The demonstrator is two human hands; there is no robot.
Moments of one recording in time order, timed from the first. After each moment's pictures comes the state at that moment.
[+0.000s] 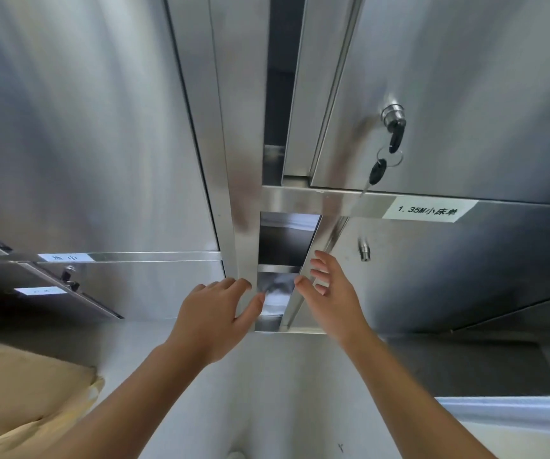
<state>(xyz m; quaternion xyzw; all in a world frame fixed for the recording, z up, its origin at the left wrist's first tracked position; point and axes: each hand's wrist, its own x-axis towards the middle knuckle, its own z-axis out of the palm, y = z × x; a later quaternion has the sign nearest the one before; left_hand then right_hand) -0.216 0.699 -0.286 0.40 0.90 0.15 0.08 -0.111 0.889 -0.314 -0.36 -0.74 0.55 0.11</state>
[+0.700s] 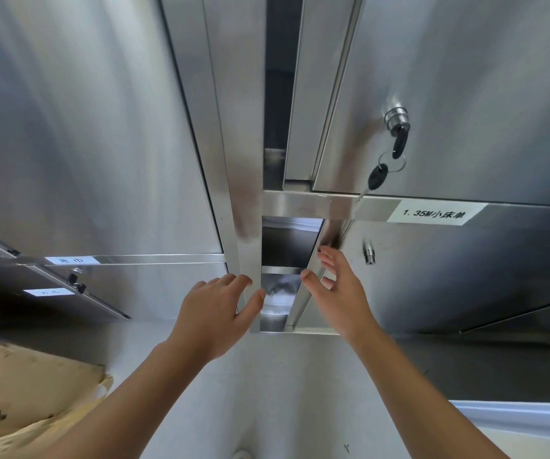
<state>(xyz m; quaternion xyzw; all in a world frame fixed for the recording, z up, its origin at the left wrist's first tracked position) -0.225 0.704 -0.283 0.38 0.91 0.15 0.08 -0.118 0.903 -0.313 -0.35 -0.75 0.54 0.12</state>
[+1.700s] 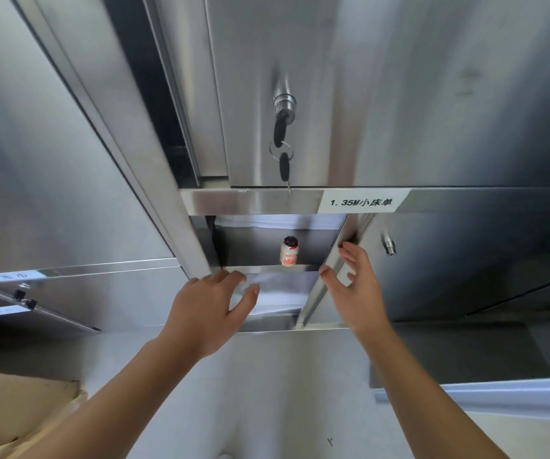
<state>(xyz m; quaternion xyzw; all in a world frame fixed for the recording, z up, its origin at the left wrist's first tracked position) -0.188 0.771 -0.282 0.42 0.89 0.17 0.06 -0.046 0.989 -0.332 -0.40 -0.74 0.49 0.22</state>
